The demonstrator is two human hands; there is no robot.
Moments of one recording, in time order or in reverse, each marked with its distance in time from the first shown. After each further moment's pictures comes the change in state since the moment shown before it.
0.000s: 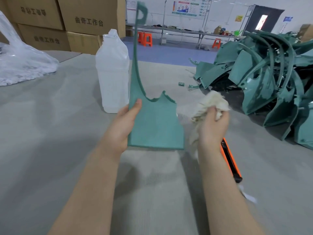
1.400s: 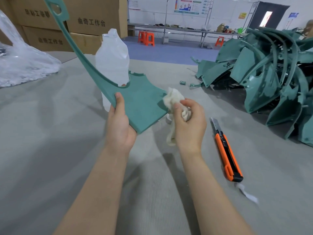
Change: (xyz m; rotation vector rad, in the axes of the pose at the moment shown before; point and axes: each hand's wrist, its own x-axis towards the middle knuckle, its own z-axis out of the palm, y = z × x) left_hand 0.005 -0.006 0.012 -0.436 0.162 0.224; right_hand -0.047 -0.011 0.016 -0.051 -0.240 -0.285
